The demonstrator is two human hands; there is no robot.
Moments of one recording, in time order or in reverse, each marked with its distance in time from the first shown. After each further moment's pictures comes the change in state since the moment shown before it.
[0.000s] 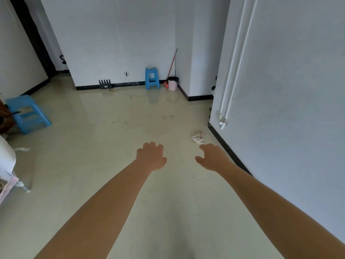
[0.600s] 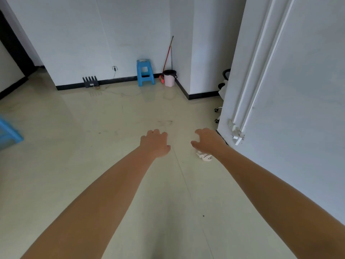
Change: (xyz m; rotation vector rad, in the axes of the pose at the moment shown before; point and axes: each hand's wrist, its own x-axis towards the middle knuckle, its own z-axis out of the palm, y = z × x) left_hand 0.505 -0.039 -0.086 0.026 -0.002 0.067; right_hand 0.513 0.010 -0.074 0.014 0.029 0.001
